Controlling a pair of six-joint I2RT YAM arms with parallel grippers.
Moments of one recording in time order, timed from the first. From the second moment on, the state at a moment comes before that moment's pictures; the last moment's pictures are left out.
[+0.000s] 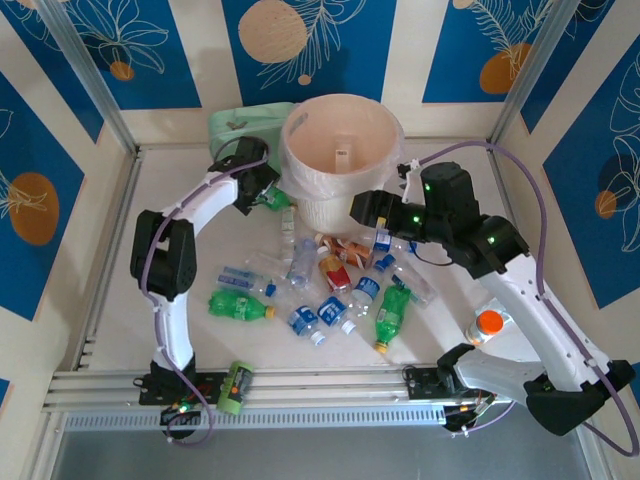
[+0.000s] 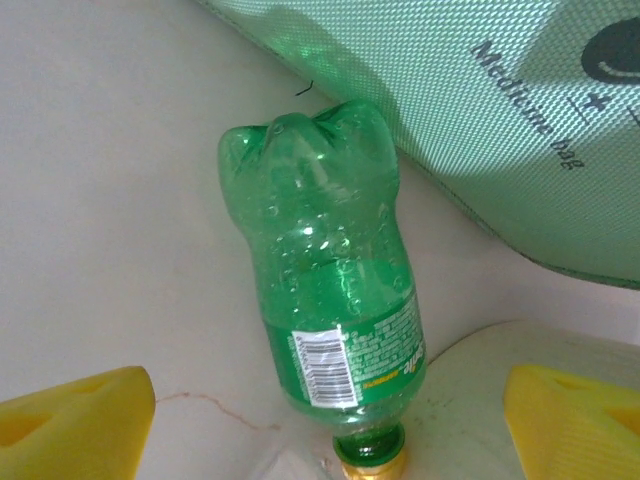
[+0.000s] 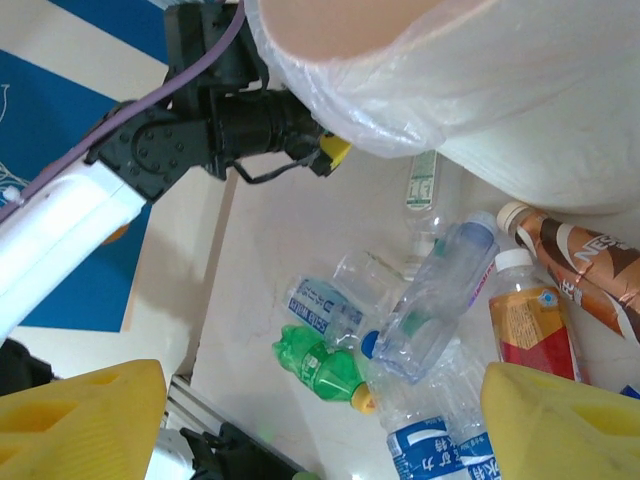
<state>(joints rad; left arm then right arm) -0.33 2.03 1.65 -0.60 -0.11 -1.13 0.55 1.07 1.34 -0.81 -0.28 0.75</state>
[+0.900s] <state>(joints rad) -0.34 2.09 1.68 -0.73 -0.17 -1.15 0.58 1.06 1.33 -0.84 -0.22 0.73</state>
